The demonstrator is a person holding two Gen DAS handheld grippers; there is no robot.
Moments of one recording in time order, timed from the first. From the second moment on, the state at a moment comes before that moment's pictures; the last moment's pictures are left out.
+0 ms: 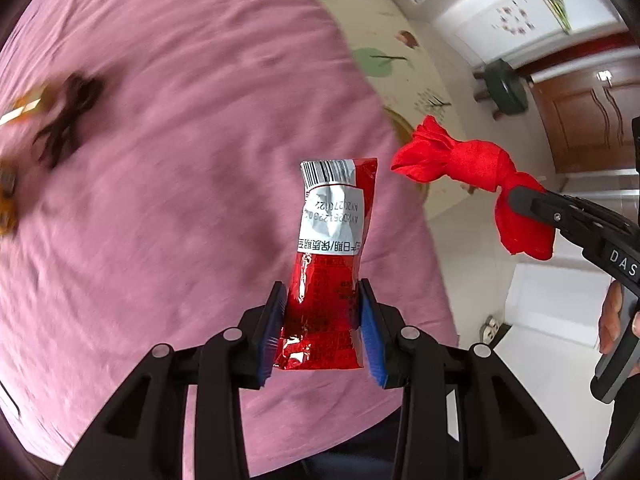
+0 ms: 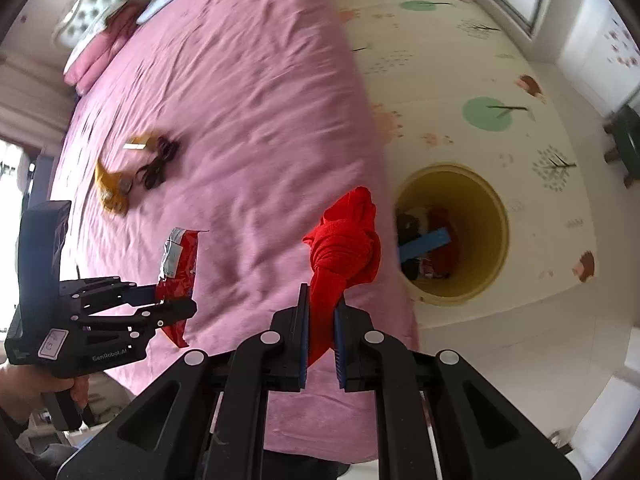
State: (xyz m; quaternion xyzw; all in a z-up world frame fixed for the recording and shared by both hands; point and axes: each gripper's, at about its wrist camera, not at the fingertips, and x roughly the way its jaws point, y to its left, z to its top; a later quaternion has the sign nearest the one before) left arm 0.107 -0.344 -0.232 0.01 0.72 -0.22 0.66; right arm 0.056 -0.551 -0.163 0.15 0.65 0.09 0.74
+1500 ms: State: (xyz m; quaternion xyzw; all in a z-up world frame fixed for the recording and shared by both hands) left arm 0.152 -0.570 -0.247 0.15 0.68 -0.36 0.62; right arm 0.044 -0.726 -0.180 0.23 0.63 -0.05 0.74
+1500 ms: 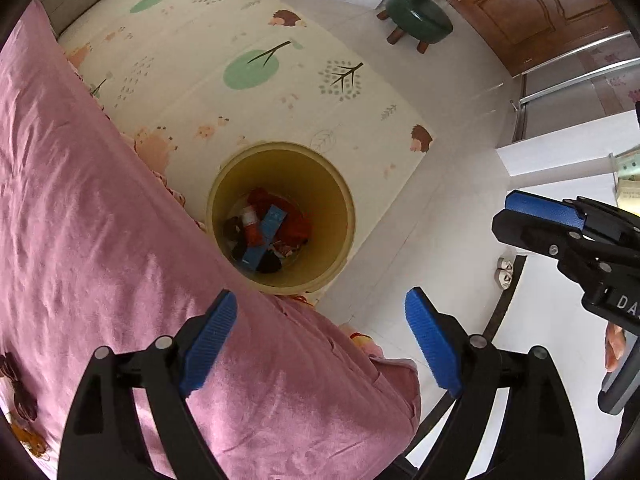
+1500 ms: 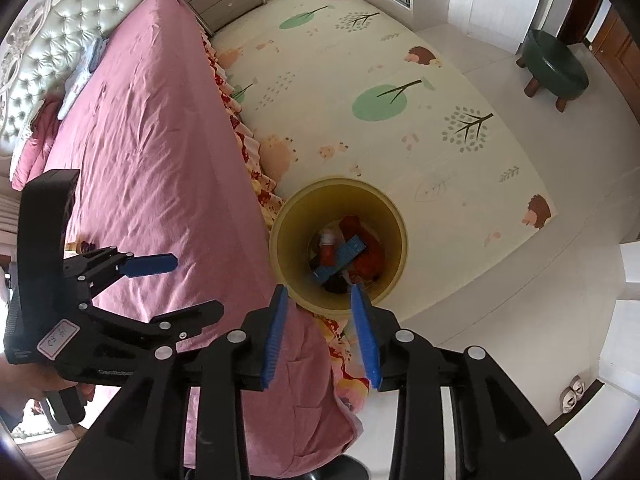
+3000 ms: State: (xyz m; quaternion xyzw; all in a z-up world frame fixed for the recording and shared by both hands) left arm 0.163 -0.193 -0.204 -0.03 0.67 -0.13 0.73; right arm 0.147 -0.391 -0.143 0.06 0.64 0.20 0.74
